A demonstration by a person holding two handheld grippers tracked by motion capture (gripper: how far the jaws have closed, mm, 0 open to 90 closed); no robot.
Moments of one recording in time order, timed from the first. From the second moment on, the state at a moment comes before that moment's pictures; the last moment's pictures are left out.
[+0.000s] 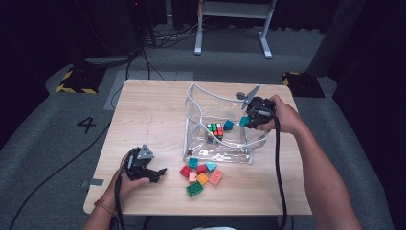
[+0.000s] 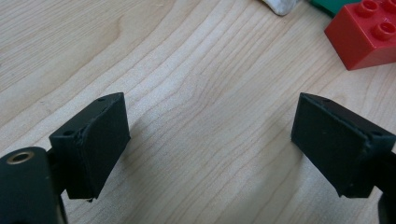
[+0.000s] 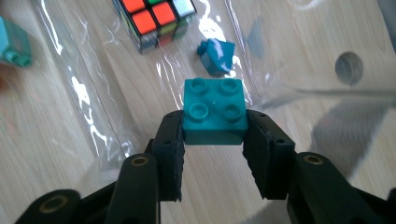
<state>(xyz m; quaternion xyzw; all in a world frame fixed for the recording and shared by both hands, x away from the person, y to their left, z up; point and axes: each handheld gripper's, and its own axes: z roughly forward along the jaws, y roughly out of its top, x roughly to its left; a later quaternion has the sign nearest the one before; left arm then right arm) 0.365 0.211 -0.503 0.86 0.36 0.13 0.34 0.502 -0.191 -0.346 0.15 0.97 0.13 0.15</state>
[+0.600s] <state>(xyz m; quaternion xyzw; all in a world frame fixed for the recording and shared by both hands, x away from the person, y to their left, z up) 0.365 0.211 -0.503 0.86 0.36 0.13 0.34 0.489 -0.212 -0.337 0.15 0.95 0.20 0.16</state>
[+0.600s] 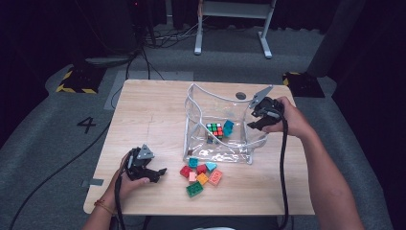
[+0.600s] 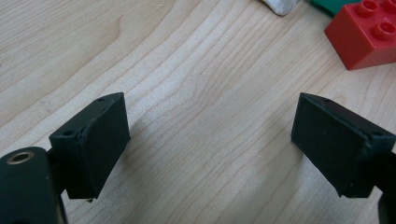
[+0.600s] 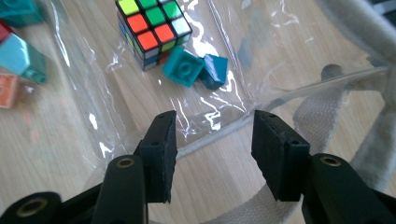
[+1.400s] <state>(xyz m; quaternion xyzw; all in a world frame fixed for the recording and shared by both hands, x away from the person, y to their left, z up) 0.365 0.211 -0.503 0.86 0.36 0.13 0.34 0.423 -0.271 -0.314 0.21 0.86 0.42 0.22</state>
